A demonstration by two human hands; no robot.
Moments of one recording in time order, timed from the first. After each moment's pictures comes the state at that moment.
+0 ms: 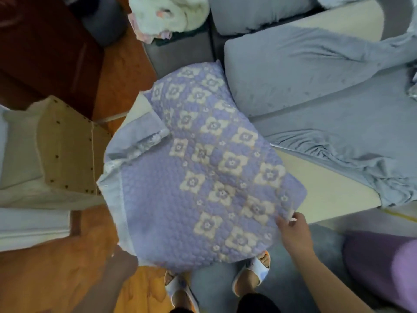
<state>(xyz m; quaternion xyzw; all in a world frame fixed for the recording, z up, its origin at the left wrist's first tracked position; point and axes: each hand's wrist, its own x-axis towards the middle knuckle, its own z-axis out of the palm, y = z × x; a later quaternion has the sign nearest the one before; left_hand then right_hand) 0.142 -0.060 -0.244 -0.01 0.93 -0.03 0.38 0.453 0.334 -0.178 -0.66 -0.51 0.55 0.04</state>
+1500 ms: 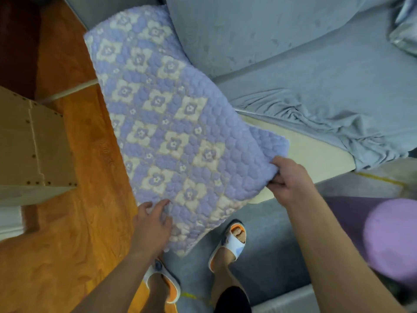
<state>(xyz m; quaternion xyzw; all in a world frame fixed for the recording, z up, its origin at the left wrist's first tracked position) 0.289 0.142 -0.243 0.22 0.91 0.09 0.35 0.461 0.445 -0.194 -0.64 -0.23 0.71 0.16</state>
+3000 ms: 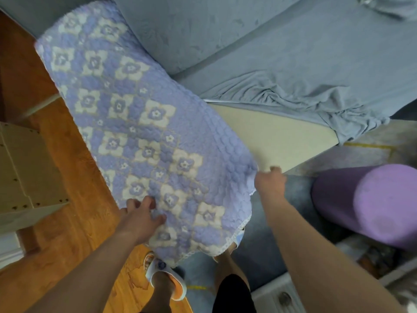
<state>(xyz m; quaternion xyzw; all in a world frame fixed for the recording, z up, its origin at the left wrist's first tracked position) 0.256 0.202 -0.229 0.26 0.85 -0.13 0.45 0.501 0.433 -0.286 -0.79 -0.41 0.46 -0.04</state>
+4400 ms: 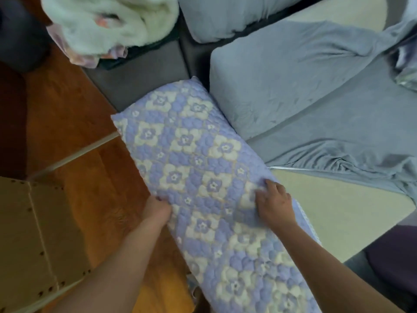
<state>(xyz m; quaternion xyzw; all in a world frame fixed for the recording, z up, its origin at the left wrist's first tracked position) -0.071 0.294 -0.274 0.06 0.90 0.17 0.39 0.208 0.430 -0.274 -0.61 -0.74 0.26 -0.06</state>
